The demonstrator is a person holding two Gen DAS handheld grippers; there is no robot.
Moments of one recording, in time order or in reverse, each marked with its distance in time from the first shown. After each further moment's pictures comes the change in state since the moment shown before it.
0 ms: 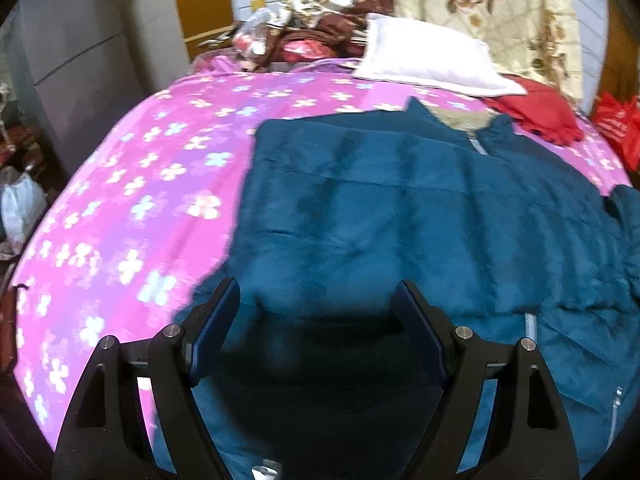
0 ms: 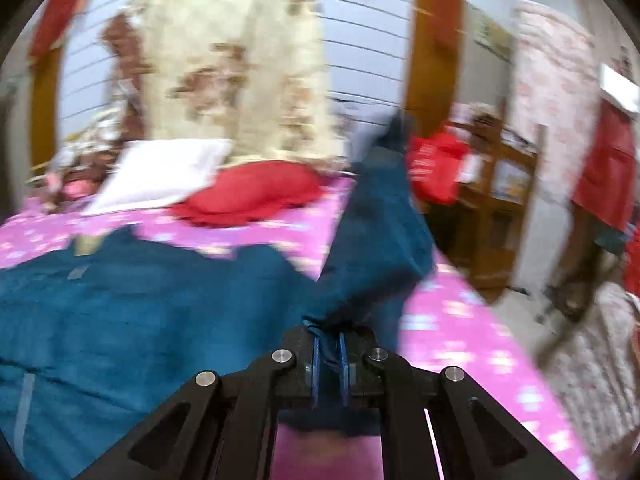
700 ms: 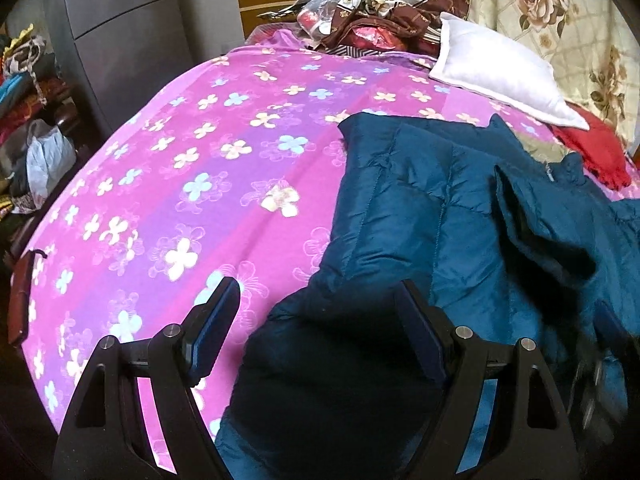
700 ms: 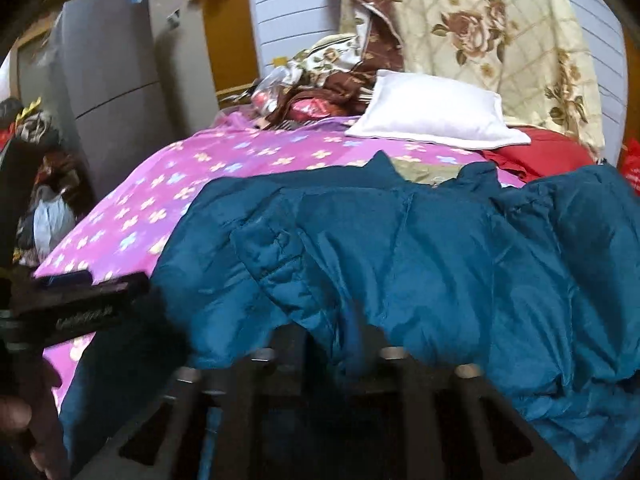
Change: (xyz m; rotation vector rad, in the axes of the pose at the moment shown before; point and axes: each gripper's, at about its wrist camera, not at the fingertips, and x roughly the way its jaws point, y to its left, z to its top) left arm 0.023 0.059 0.014 -0.157 0.068 0.073; right arm 0.011 0.312 -0.048 -0.185 0.152 0.583
